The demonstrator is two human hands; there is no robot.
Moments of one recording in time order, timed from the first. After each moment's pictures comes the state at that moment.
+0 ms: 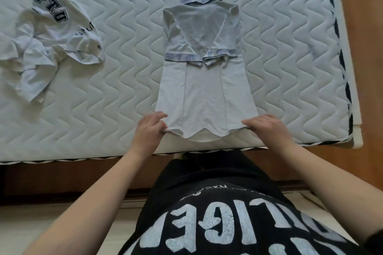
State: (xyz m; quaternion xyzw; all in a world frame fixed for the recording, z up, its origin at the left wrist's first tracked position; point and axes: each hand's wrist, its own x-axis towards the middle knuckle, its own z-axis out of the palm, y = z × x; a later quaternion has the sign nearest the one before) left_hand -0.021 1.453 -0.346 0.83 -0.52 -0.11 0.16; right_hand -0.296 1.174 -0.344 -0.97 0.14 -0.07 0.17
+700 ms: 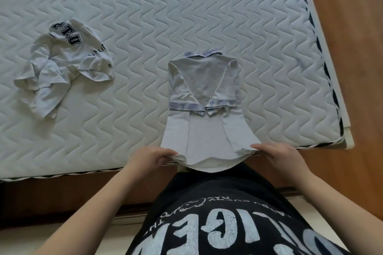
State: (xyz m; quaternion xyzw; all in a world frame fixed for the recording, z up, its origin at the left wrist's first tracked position) left_hand -0.011 1.505 -0.275 0.77 -0.51 -0.36 0.10; right_hand -0.325 1.247 -0.256 -0.94 0.24 -0.04 0.22
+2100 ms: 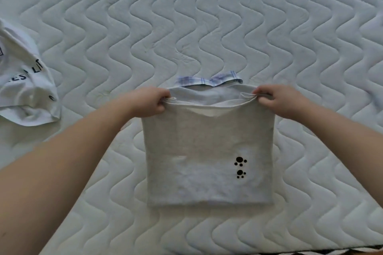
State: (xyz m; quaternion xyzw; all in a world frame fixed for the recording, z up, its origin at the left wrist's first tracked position) left_hand 0.249 1.171 -0.471 0.77 -0.54 -0.35 -0.04; right_hand -0.037 0.937 -0.464 -0.86 0.37 0.17 0.31
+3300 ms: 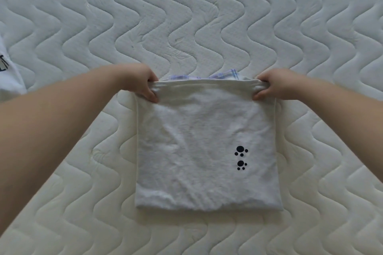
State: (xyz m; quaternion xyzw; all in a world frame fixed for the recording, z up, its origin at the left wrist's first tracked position) left_hand 0.308 1.114 -0.517 0.74 -0.49 -0.44 -0.13; right_hand 0.006 0.879 -0.515 -0.86 0.31 0.31 0.25
